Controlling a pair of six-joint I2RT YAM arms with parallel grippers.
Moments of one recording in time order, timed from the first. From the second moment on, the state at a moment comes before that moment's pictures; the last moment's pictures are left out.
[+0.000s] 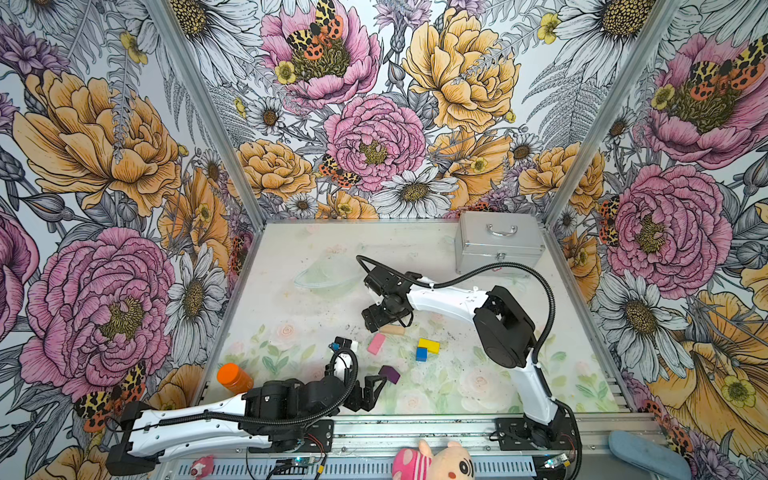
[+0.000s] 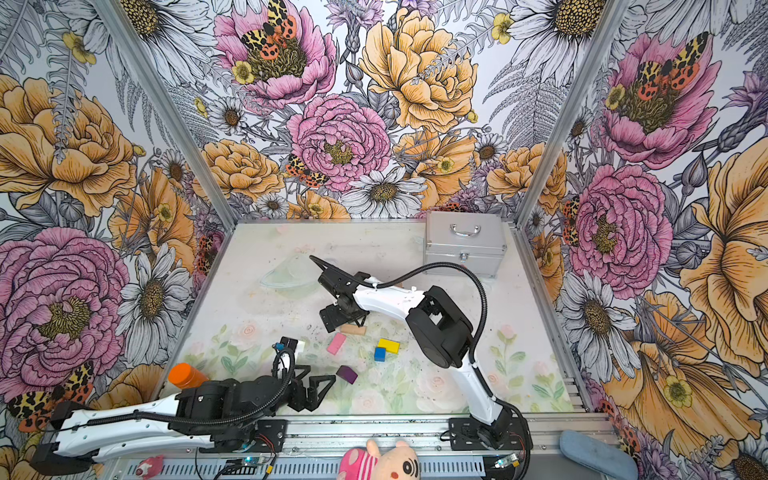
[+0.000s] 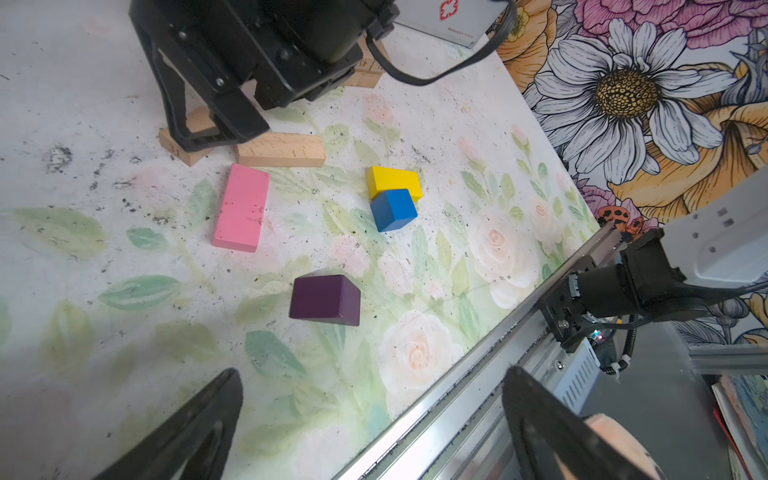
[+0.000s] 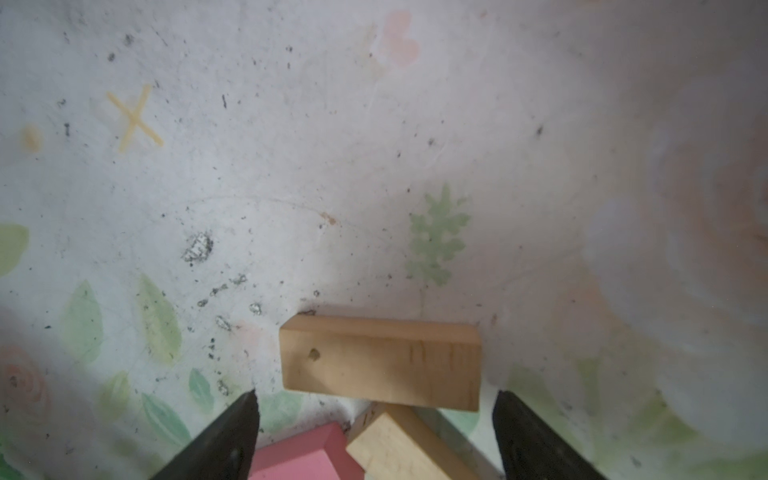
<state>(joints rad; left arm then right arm) -1.40 0.39 0.36 -0.58 -0.46 -0.92 0.88 2.18 1.71 -0.76 -0.12 0.33</state>
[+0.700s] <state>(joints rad) -1.39 0.39 0.36 -0.58 -0.46 -0.91 0.92 2.26 1.80 -0.83 -0.01 0.31</state>
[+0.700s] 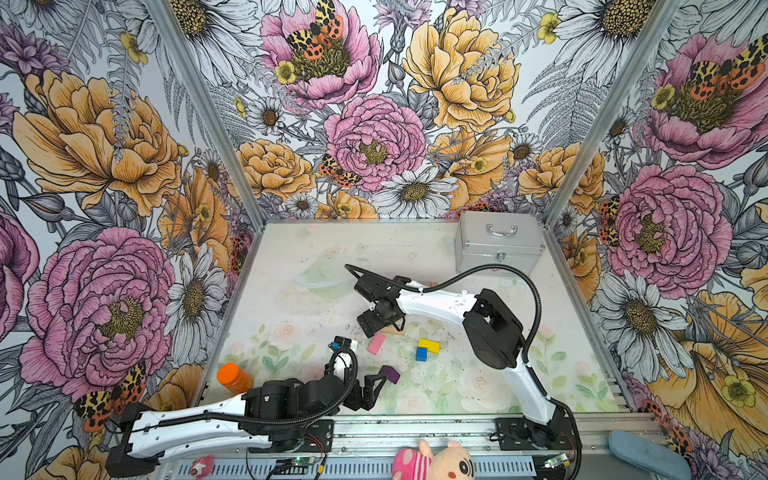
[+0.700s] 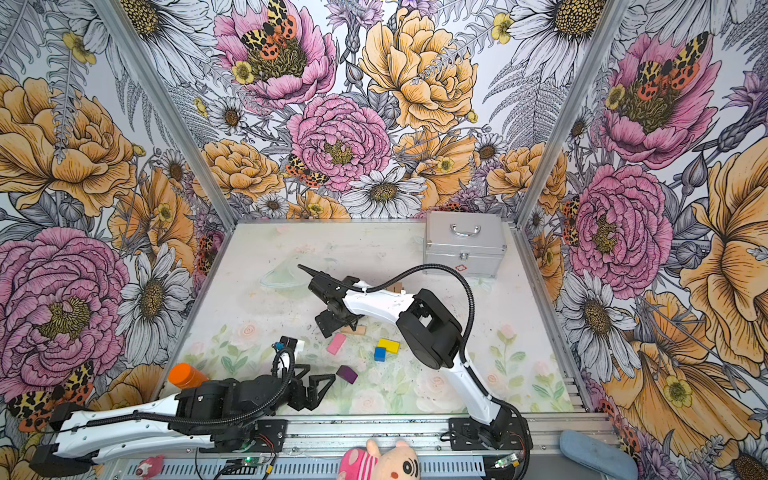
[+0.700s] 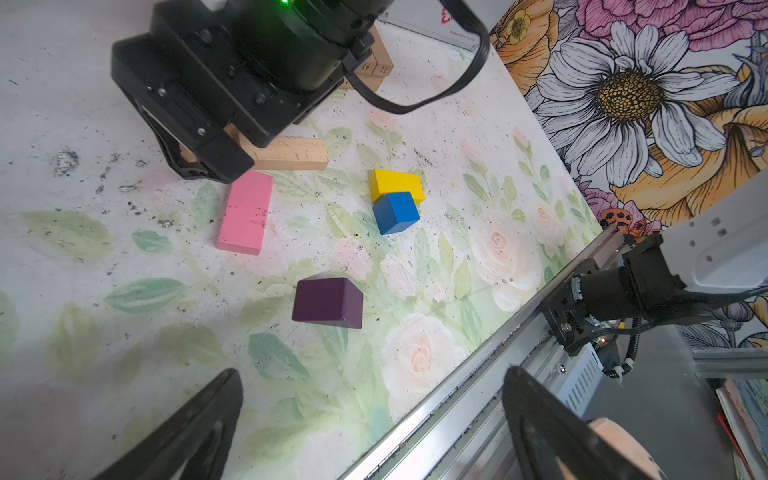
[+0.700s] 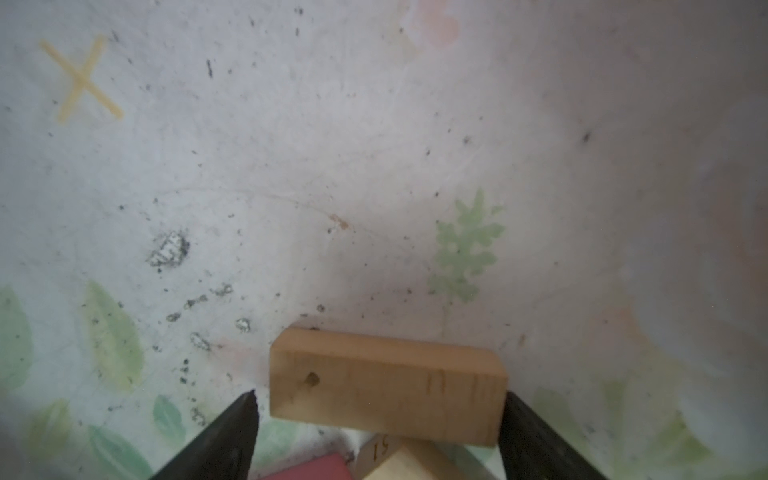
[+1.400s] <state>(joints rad) -1.39 0.33 0.36 -0.58 -0.46 -0.89 0.92 2.30 1.86 -0.87 0.04 0.40</state>
